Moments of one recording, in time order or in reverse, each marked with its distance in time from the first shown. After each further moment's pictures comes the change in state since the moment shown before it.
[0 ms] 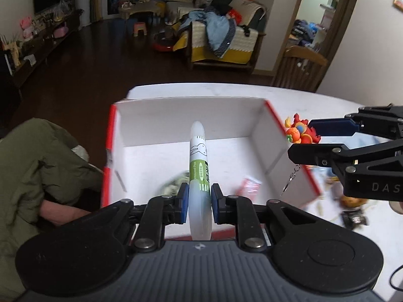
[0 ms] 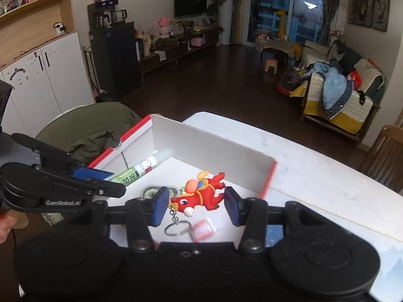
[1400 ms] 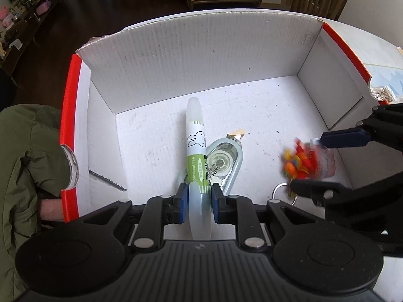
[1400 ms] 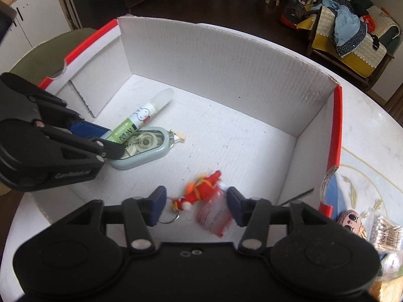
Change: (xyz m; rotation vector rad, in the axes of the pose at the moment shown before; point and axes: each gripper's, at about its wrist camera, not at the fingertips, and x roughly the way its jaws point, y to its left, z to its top) left arm 0.127 0.016 0.011 0.123 0.302 0.061; right arm 0.139 0.002 -0.035 0.060 0.341 -0.004
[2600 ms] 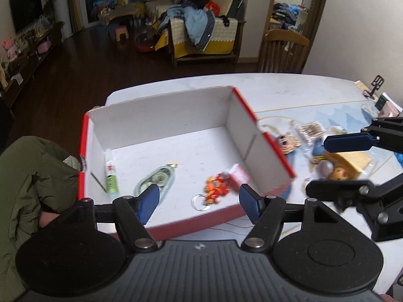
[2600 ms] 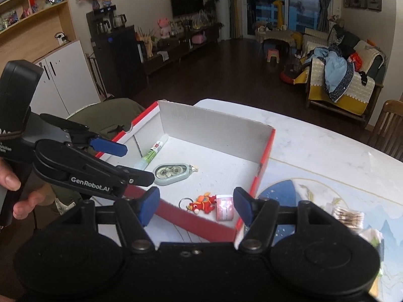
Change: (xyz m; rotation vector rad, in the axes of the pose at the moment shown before) left arm -0.143 -0.071 -0.053 0.005 -0.288 -0.066; right arm -0.177 -0.022 -0.081 0.027 -0.335 0.077
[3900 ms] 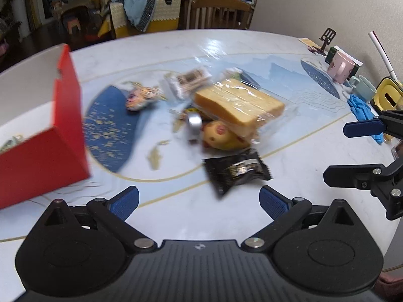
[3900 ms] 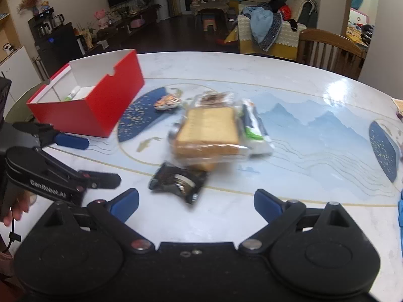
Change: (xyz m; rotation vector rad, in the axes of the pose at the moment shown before) left arm 0.087 -0.241 -0.059 0.085 0.089 -0.143; right arm -0.103 -0.176 -0.173 0.202 0.113 -0.178
